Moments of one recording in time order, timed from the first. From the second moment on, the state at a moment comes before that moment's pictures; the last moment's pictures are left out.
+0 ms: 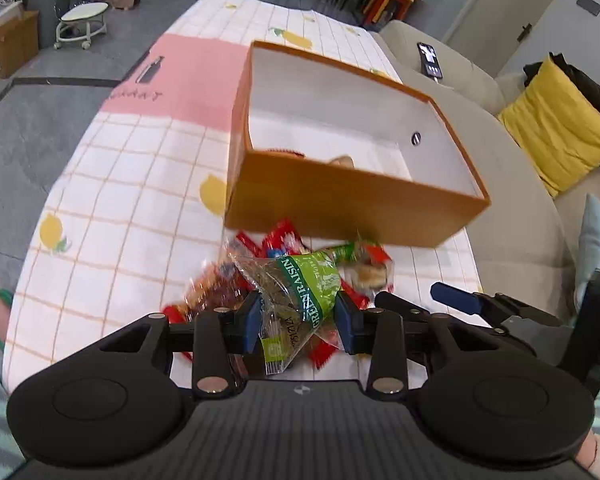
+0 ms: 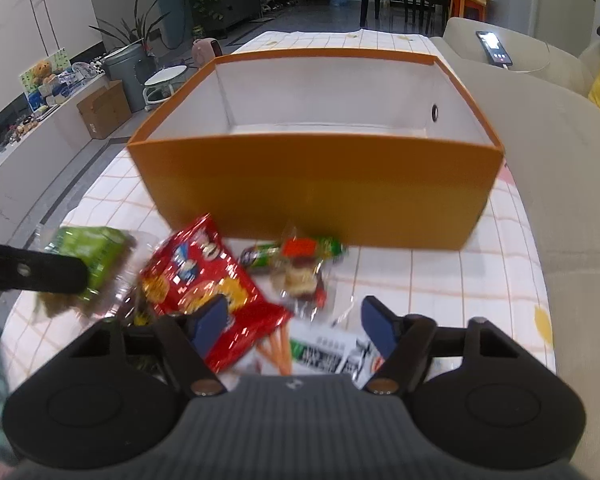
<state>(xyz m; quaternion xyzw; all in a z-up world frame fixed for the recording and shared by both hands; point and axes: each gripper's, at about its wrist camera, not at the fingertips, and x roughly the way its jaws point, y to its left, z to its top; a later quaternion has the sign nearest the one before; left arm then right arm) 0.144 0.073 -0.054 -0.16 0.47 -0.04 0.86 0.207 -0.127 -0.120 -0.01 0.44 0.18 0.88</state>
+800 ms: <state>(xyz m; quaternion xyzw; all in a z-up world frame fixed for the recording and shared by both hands) 0.171 0.071 -0.066 -0.15 0.49 -0.03 0.86 0.254 -0.118 -0.141 0.00 0.47 0.18 0.87</state>
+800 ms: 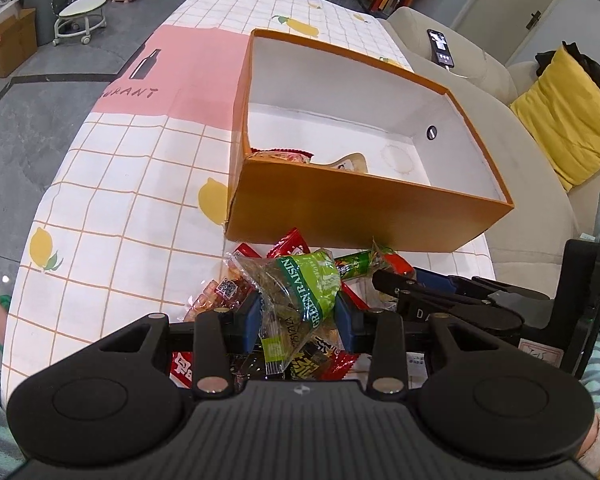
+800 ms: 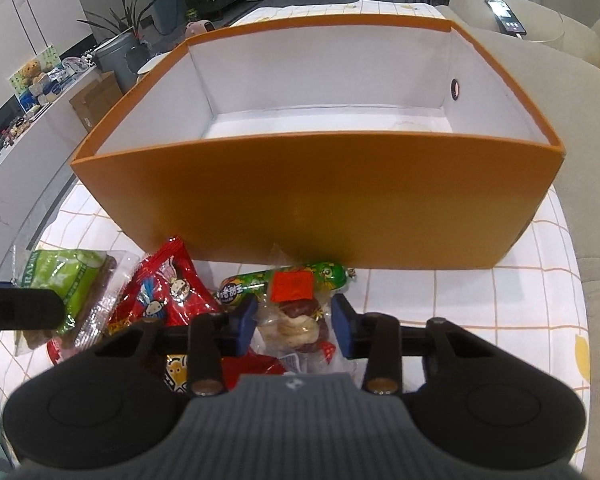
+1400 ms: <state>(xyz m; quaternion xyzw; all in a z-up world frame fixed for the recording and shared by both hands) 0.195 0.035 0.019 -0.09 0.43 -0.11 0.89 0.244 -0.167 -0.018 0.03 0.41 0.22 0.89</state>
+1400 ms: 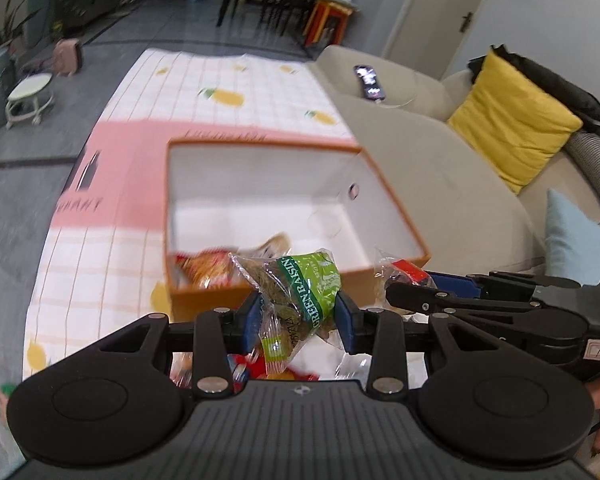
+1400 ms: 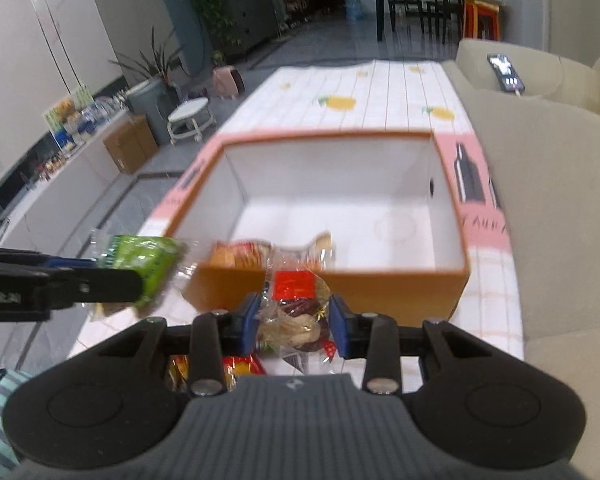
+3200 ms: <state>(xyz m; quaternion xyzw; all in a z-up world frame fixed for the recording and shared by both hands) 0.369 0.039 -0.114 -0.25 0.62 -0.12 0.74 0.428 -0.148 -0.116 -0.01 0.66 0.14 0.74</state>
